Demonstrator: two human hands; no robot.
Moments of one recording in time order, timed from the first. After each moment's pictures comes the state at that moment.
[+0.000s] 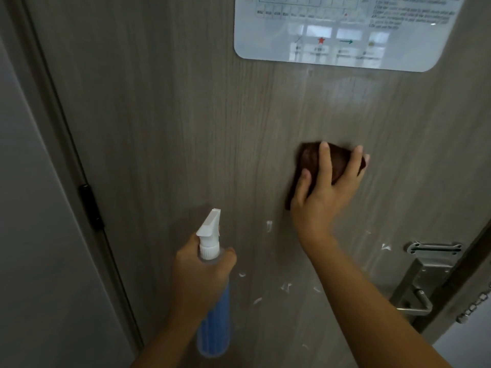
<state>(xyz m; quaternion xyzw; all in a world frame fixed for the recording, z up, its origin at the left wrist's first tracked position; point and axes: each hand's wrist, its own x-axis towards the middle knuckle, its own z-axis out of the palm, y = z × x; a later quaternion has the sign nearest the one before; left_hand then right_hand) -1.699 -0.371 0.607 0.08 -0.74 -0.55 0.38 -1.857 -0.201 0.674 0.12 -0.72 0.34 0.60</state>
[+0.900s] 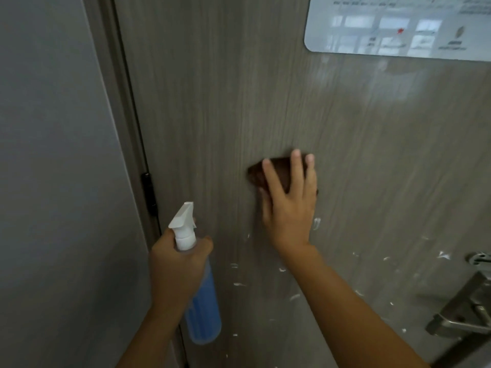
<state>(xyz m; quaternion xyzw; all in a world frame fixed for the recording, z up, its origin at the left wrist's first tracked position) -1.657 -0.468 0.606 0.16 -0.70 -0.54 0.44 -1.822 -0.325 0.635 0.27 -0.74 0.25 0.57</state>
